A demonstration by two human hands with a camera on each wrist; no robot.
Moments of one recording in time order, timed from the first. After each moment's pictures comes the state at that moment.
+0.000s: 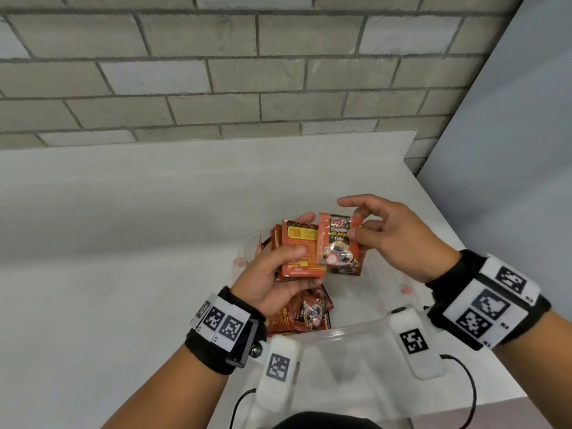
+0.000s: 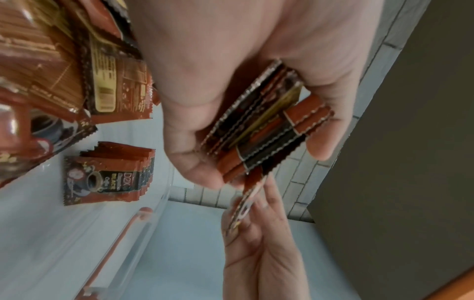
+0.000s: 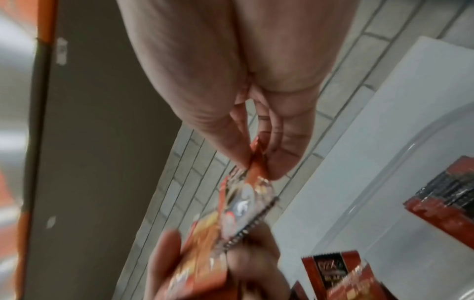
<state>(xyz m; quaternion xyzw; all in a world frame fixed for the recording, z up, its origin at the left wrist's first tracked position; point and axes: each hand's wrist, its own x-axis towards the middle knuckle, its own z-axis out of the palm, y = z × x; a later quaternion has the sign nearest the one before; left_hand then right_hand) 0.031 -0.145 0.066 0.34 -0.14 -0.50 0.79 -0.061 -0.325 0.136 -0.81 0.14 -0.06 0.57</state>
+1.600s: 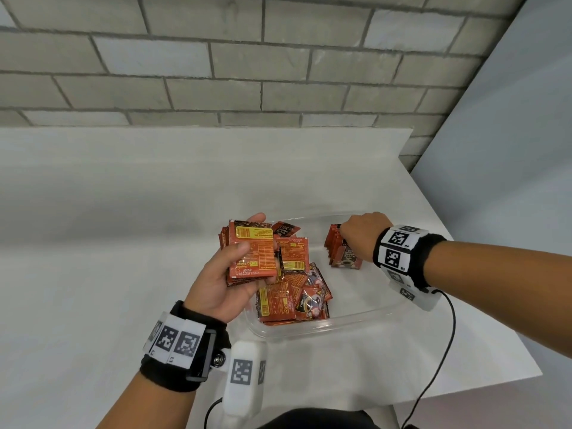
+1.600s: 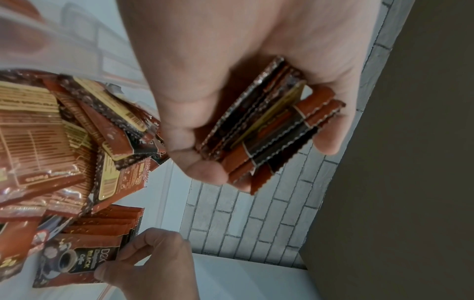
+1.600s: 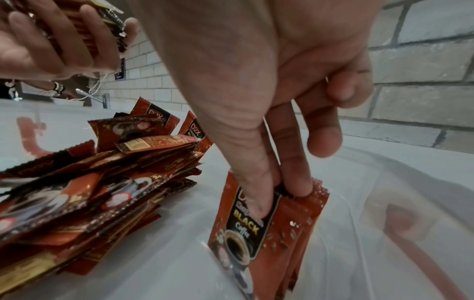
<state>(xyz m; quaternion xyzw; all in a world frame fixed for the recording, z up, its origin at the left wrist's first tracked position) 0.044 -0.085 0.052 0.33 -0.12 -0.43 0.83 -0.009 -0.330 0.088 -0.95 0.08 0.25 -0.18</state>
